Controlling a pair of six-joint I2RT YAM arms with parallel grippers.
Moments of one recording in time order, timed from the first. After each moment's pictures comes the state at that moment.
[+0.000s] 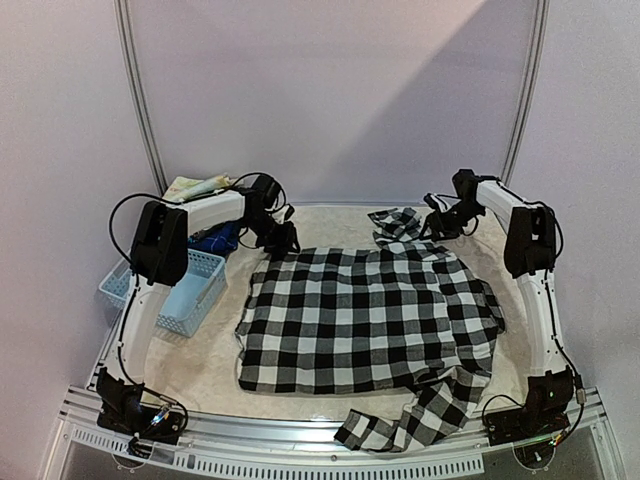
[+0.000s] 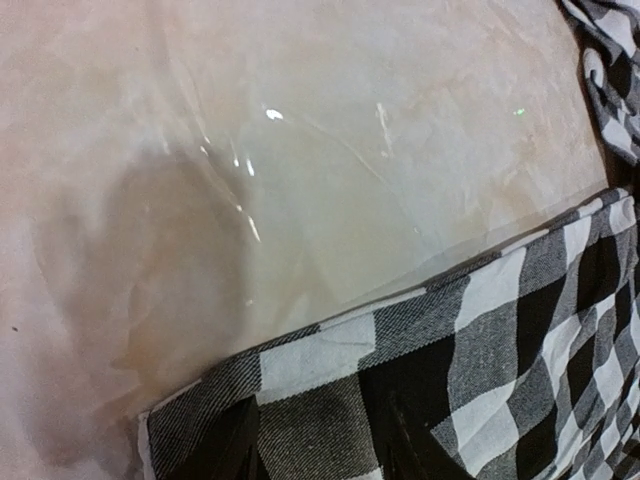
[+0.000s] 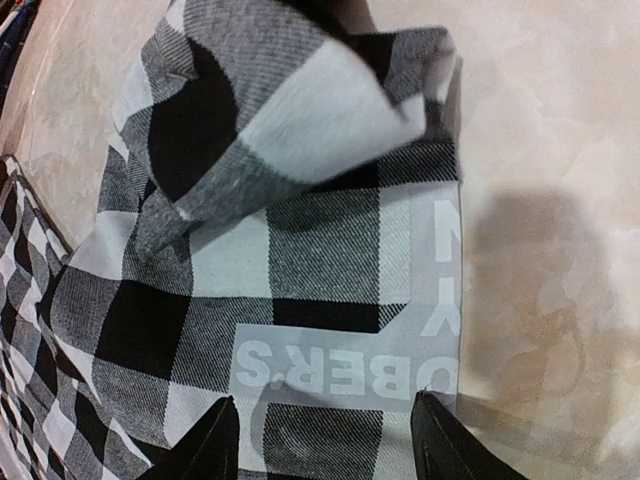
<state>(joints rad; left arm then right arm) -0.42 2.51 2.12 -0.73 0.29 -0.27 0.08 2.64 2.40 -1.02 -0.50 -0.17</state>
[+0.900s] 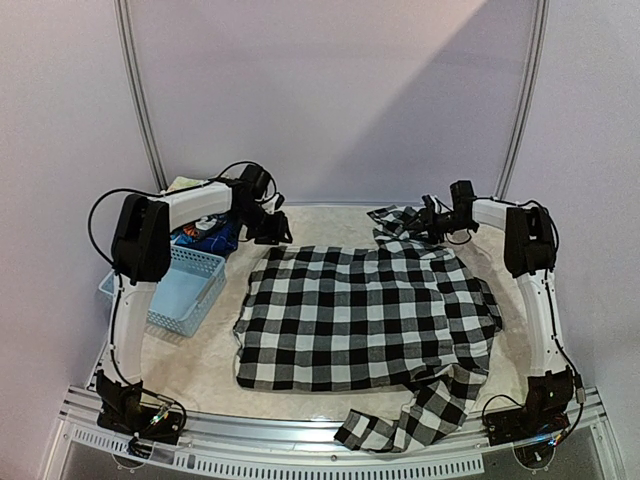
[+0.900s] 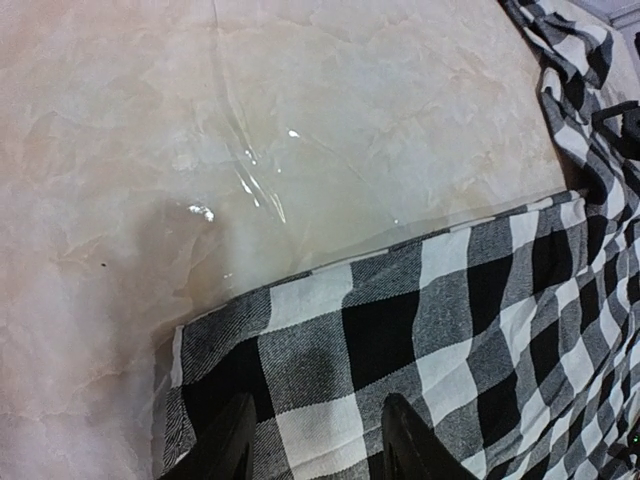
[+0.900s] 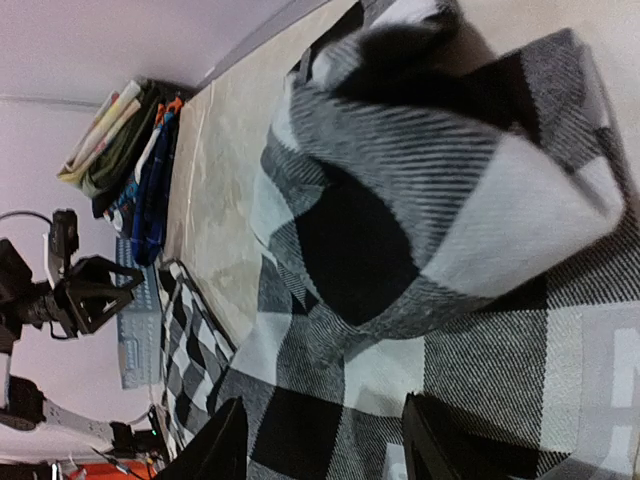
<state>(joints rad) -0.41 2.35 1.98 -0.68 0.26 -0.30 0.09 2.63 2.14 -0.47 -0.90 0.39</state>
